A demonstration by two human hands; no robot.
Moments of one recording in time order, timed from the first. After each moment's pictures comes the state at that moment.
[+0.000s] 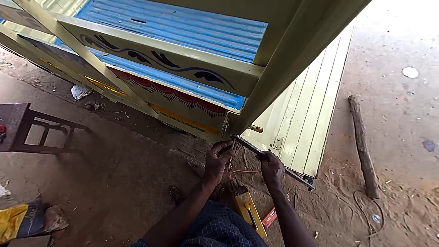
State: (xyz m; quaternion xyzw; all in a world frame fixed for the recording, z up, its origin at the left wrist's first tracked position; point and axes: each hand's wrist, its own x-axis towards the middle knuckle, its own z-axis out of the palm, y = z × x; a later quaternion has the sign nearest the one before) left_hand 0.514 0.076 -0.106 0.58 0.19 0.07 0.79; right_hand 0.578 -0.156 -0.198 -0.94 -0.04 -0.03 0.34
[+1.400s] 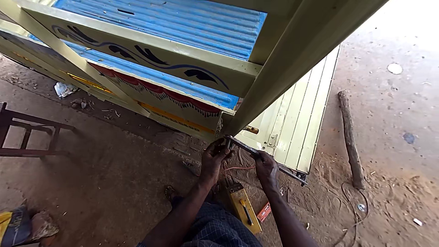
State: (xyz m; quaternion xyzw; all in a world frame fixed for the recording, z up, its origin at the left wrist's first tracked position) left_hand 0.524 0.072 -0.129 0.46 0.21 0.04 0.86; right_hand 0.578 -0.156 -0.206 -0.94 -0.06 -0.05 0.33
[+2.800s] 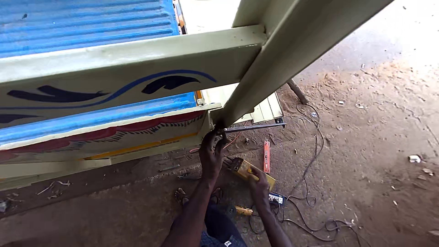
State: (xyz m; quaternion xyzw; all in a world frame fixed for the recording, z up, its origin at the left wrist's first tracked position) left_hand 0.567 0.136 -0.165 0.78 -0.10 0.02 0.62; right_hand 0.383 -0.042 -0.252 -0.88 0.32 -0.02 0.36
